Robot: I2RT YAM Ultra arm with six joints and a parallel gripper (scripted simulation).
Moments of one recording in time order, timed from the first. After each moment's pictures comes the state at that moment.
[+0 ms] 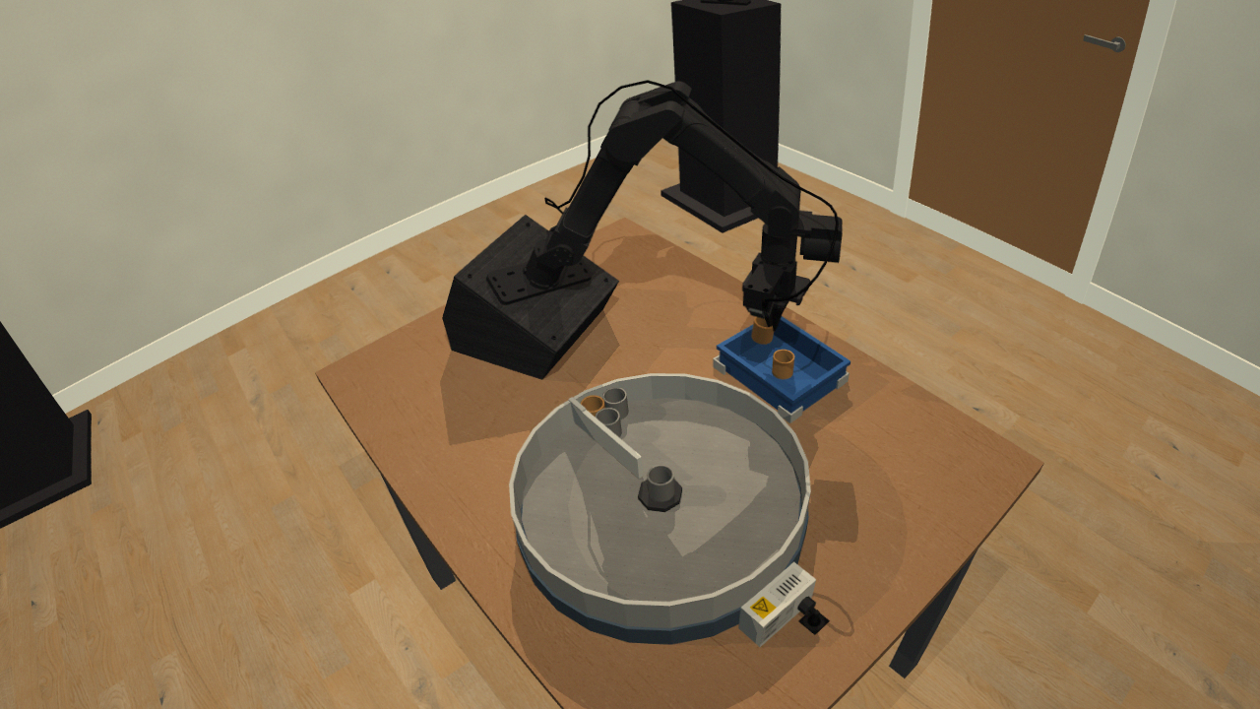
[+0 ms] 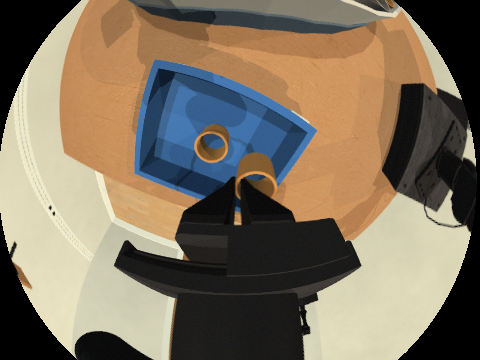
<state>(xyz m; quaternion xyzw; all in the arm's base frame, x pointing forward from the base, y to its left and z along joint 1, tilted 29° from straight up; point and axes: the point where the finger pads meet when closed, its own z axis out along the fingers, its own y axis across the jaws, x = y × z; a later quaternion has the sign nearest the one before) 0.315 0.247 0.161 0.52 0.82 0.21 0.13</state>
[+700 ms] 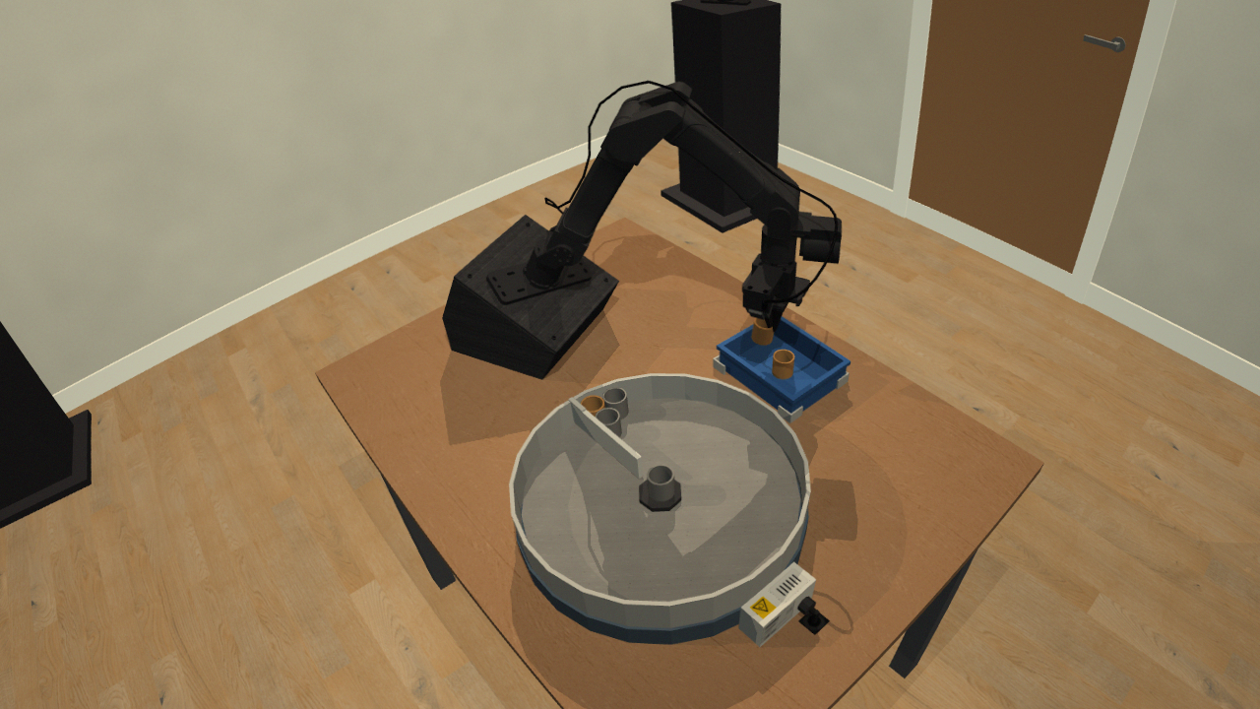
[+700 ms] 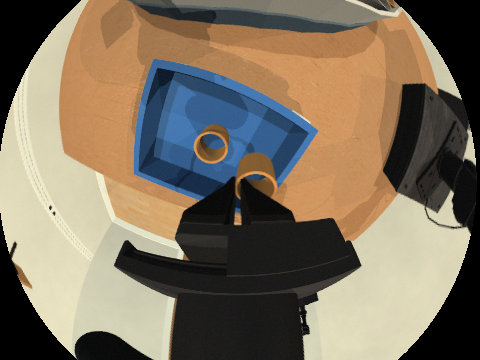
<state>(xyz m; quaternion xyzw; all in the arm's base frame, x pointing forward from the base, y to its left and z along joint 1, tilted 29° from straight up) 0.316 0.248 0.159 0.52 0.82 0.21 0.13</state>
